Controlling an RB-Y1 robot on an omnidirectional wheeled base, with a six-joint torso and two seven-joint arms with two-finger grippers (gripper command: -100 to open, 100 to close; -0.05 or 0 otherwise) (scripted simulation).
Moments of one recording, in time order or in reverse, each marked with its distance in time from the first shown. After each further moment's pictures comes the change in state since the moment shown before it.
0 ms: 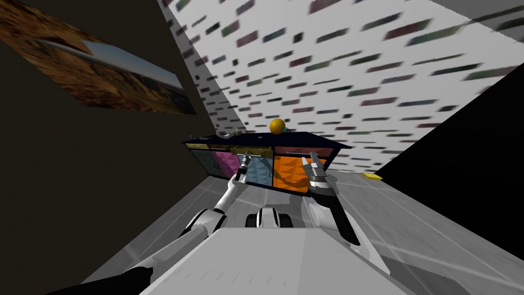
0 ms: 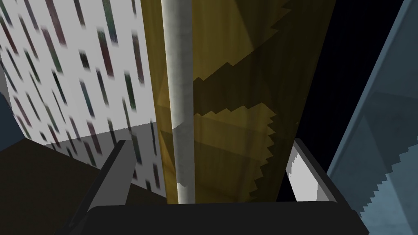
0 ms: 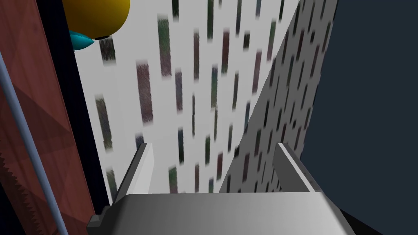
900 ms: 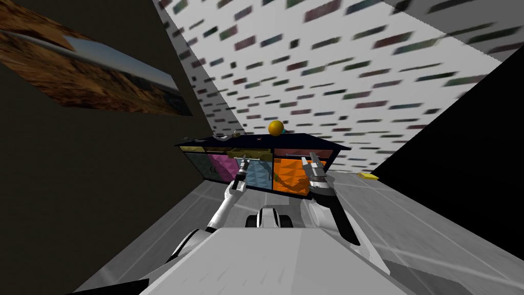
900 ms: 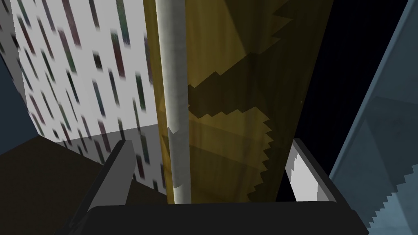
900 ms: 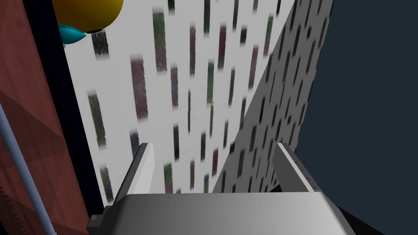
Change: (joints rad) left arm 0.202 -0.028 0.004 -0.211 -0.030 -0.004 -0.024; right arm 0.000 0.000 0.000 0.000 0.000 0.000 0.000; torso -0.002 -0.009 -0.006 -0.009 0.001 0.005
